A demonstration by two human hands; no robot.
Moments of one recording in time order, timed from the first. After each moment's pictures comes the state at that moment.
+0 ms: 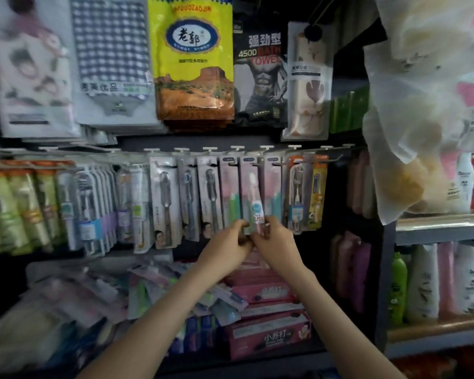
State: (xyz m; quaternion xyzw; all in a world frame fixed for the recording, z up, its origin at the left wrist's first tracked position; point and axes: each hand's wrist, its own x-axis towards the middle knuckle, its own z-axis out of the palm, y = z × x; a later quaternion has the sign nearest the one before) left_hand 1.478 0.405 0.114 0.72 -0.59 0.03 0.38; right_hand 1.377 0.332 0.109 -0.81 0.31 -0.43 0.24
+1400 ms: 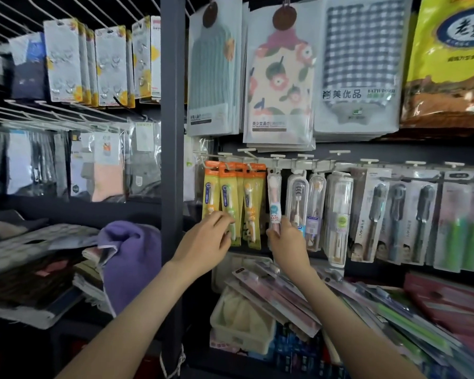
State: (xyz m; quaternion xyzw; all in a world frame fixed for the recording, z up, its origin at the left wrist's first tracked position) left_hand 1.827 0.719 0.120 0.77 -0.50 0.32 0.24; right_hand 1.744 0.547 0.108 -0.85 0.24 -0.39 0.25
